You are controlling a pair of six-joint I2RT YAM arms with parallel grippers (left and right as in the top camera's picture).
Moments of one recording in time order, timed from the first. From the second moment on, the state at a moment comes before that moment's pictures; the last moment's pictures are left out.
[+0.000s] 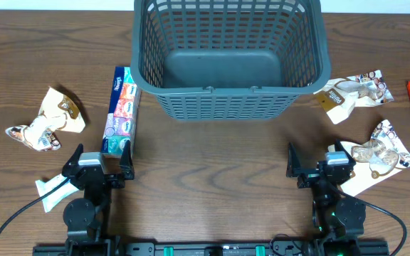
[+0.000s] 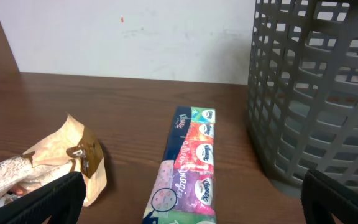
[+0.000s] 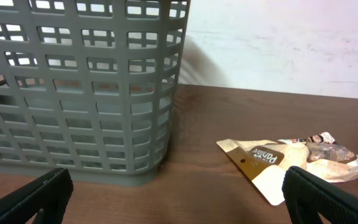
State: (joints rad) left arm 0.02 0.01 0.02 -0.11 0.00 -0.04; right arm 0.07 0.01 0.01 -0.07 0.00 -0.03
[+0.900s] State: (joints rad) left arm 0.02 0.01 0.02 -0.11 0.00 -0.04; right arm 0.07 0.36 0.82 -0.59 0.56 0.02
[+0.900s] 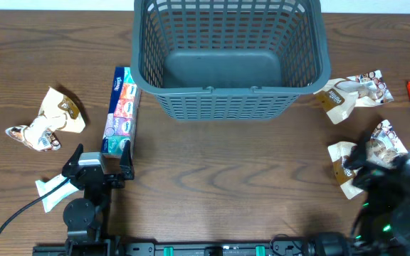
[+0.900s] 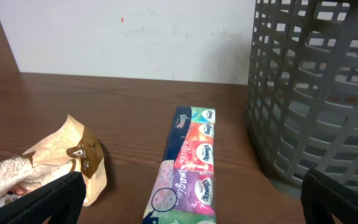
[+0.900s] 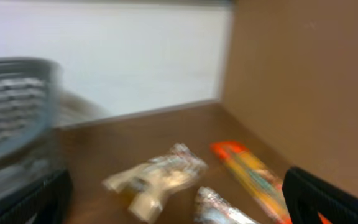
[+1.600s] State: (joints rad) left arm 0.02 0.01 0.02 -0.11 0.00 -0.04; right arm 0.07 0.82 1.32 -1.07 0.71 0.13
